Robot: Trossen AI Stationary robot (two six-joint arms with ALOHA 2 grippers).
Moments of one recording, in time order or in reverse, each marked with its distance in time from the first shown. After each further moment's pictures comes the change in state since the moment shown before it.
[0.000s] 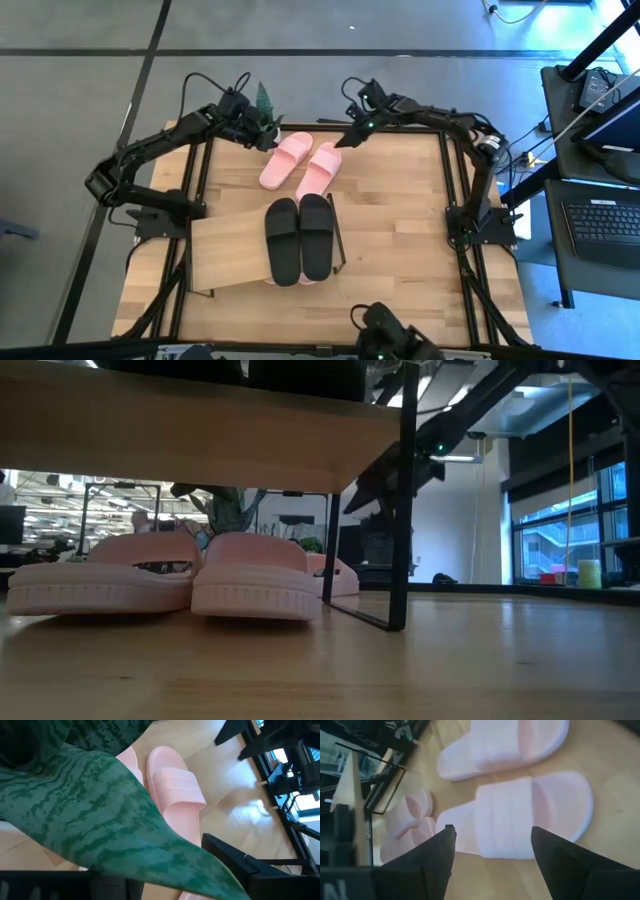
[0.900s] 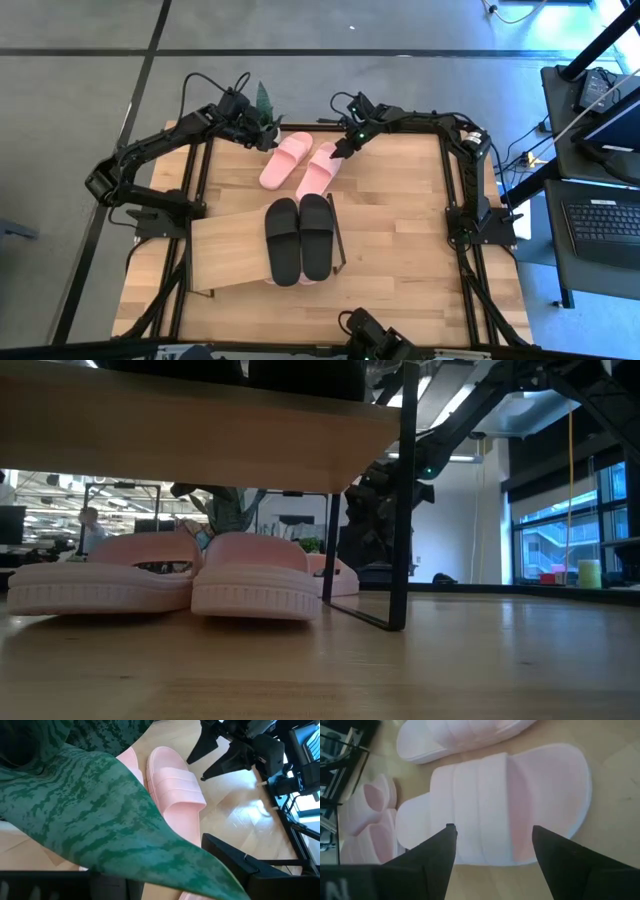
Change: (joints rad) left arm 0.000 0.000 0.000 0.000 -0.001 -0.002; right arm 0.051 0.138 -0.001 0.055 0.081 -0.026
